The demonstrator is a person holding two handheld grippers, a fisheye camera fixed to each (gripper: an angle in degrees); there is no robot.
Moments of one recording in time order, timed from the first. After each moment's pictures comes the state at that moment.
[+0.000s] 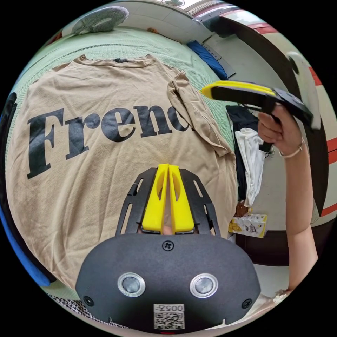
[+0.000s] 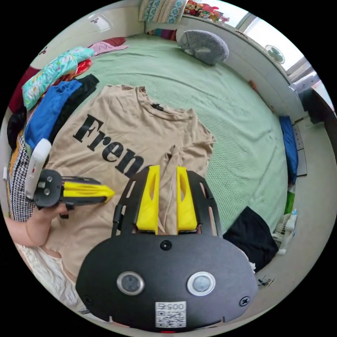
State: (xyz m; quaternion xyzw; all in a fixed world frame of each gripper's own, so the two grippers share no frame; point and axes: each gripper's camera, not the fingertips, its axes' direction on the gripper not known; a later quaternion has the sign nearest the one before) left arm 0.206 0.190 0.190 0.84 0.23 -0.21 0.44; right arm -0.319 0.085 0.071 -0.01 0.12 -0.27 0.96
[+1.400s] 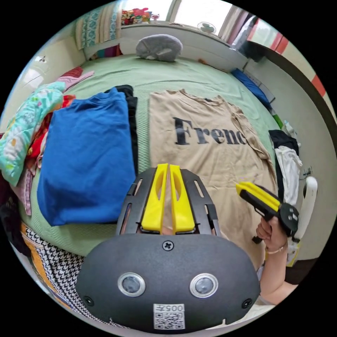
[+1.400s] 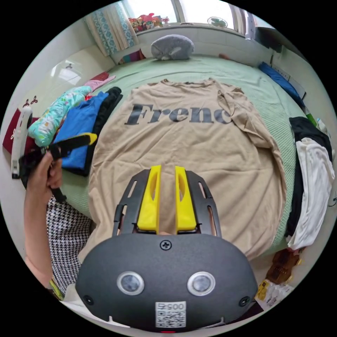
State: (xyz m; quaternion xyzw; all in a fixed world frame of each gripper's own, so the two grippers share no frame) left arm 0.293 0.279 0.415 0.79 0.17 -0.45 0.37; right arm -0.339 0.346 0.103 0.06 0.01 -0.06 1.00
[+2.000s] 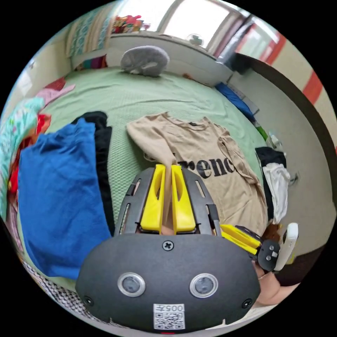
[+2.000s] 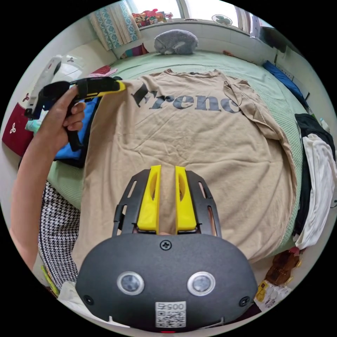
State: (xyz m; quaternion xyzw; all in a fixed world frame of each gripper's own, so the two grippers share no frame) left arm 0.311 0.312 0.372 0.86 0.10 -0.37 0.34; right arm -0.323 0.360 0.112 0.06 0.01 -0.07 1.00
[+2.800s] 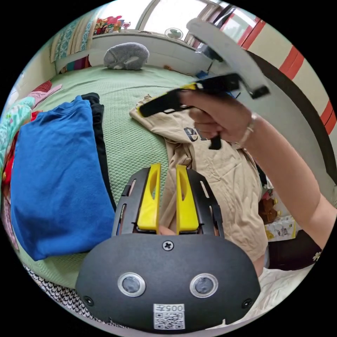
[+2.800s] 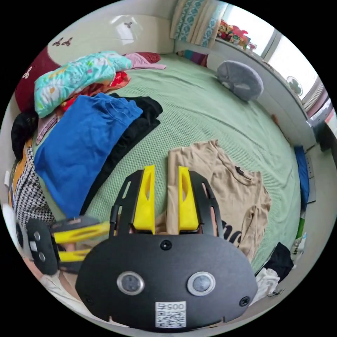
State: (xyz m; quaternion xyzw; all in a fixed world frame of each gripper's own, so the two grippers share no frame) left arm 0.356 0.278 0.474 0.87 0.12 -0.31 0.36; right arm -0.470 0.144 0.108 0.05 0.08 -0.30 0.95
